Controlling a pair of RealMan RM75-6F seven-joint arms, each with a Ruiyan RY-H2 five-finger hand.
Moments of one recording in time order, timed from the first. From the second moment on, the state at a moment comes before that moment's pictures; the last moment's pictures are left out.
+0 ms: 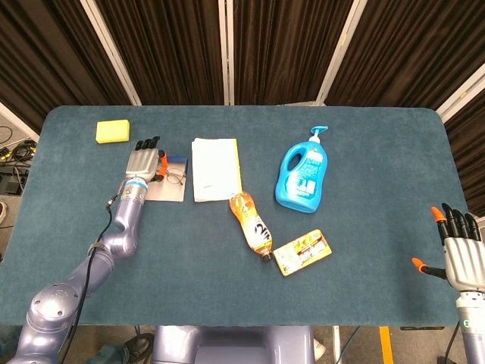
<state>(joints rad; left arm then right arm) -1.03 -1.94 -0.37 -0.41 0.90 0.53 0.12 0.13 -1.17 0.12 -1.49 -1.36 1.39 -0.11</state>
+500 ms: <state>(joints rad) -0.94 -1.79 -0.34 -0.68 0.99 0.63 0.07 0.12 -1.16 0.11 -1.51 -1.39 1.41 -0.11</state>
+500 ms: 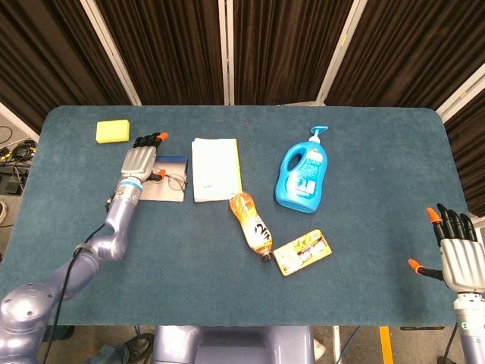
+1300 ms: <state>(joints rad) -0.81 -1.61 -0.15 -1.06 1.14 0.73 0.20 0.13 -1.16 0.10 -1.52 -1.40 1.40 -0.10</state>
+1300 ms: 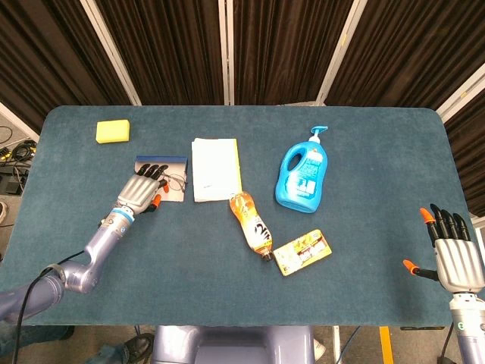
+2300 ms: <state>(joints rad) -0.85 -1.76 -0.17 -0.91 1.08 0.77 0.35 0.13 -1.16 0.11 -1.50 -1.39 1.40 -0.09</state>
